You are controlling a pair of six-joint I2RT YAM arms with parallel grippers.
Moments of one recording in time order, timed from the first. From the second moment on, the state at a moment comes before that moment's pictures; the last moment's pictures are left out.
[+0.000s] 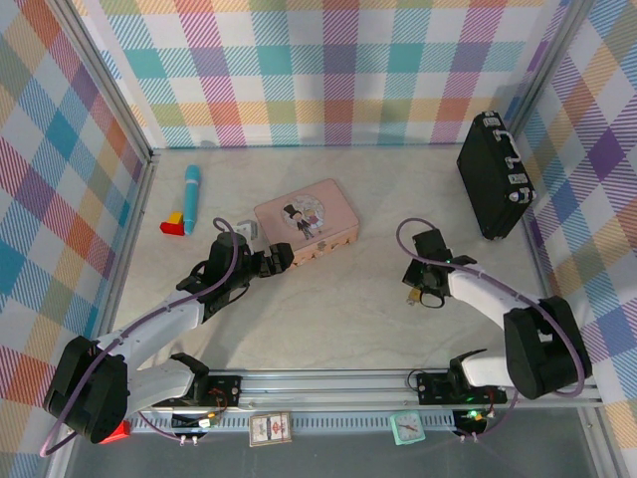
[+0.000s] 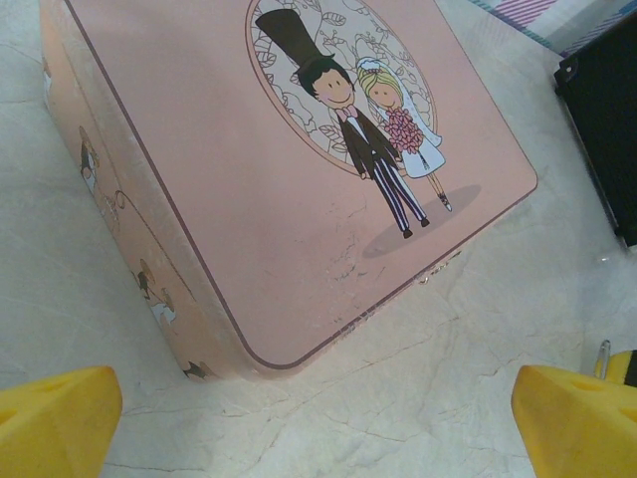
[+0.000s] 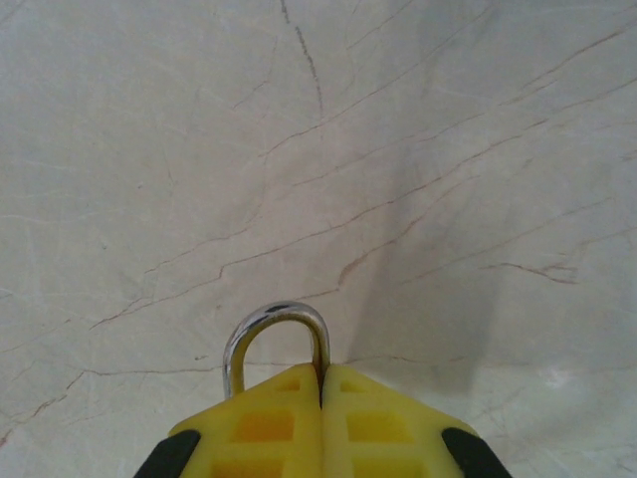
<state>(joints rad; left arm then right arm) -0.47 1.11 0.54 0.00 0.07 -0.62 0.33 1.34 0.63 -0.44 0.10 0.73</state>
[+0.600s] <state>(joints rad) -0.47 1.11 0.54 0.00 0.07 -0.62 0.32 1.42 0.69 -0.44 0.05 0.69</state>
